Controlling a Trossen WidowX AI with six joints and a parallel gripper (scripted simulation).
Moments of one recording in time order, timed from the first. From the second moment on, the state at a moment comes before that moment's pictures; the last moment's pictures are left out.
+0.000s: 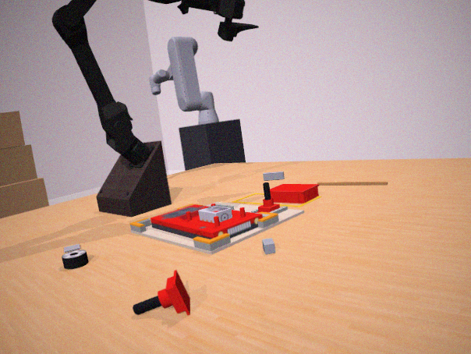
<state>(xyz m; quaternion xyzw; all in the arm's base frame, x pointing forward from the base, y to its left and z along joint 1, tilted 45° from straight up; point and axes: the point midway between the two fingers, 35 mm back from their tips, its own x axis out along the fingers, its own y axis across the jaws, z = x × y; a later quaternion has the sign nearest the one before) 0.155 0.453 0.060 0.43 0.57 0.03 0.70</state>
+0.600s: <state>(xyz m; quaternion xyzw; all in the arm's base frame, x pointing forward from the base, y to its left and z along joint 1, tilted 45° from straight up) 0.315 0.253 -0.073 -0.06 0.55 -0.18 0.81</state>
